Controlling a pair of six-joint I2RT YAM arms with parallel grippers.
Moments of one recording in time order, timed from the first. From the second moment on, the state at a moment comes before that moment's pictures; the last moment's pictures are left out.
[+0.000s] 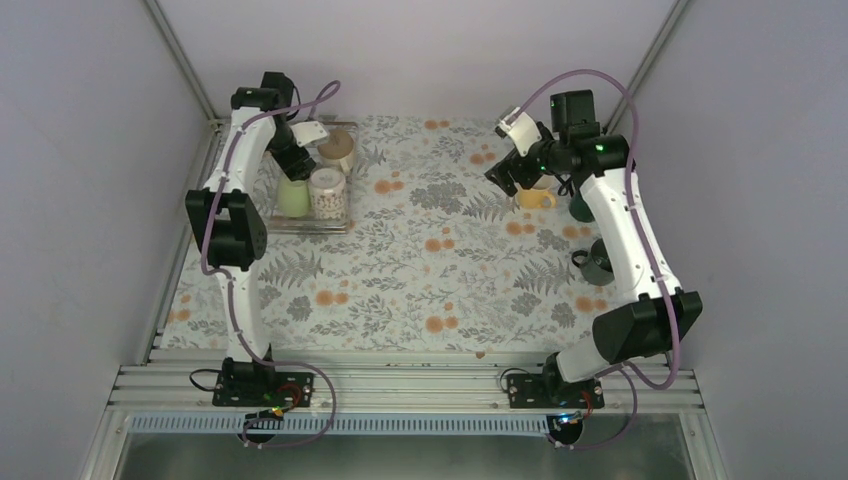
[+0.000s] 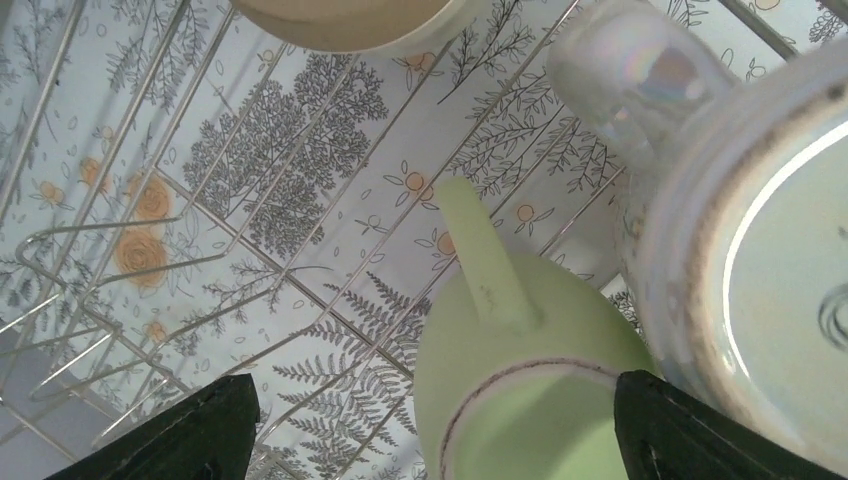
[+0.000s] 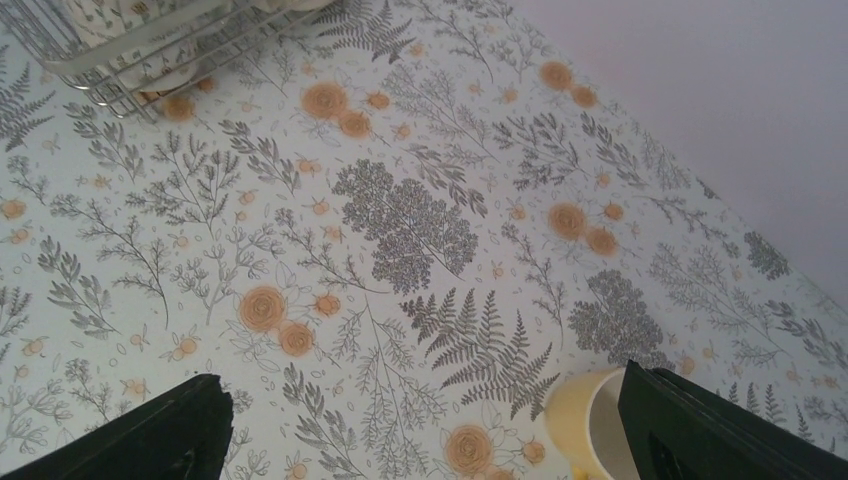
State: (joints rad) left arm -0.05 2.19 2.21 -1.32 0.01 0.82; right arm 0.20 1.52 1.71 -1.01 -0.34 -0.57
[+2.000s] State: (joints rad) left arm -0.16 2.27 2.33 -1.35 -0.20 0.88; right arm 0.20 1.46 1.58 -0.97 -0.30 -0.60
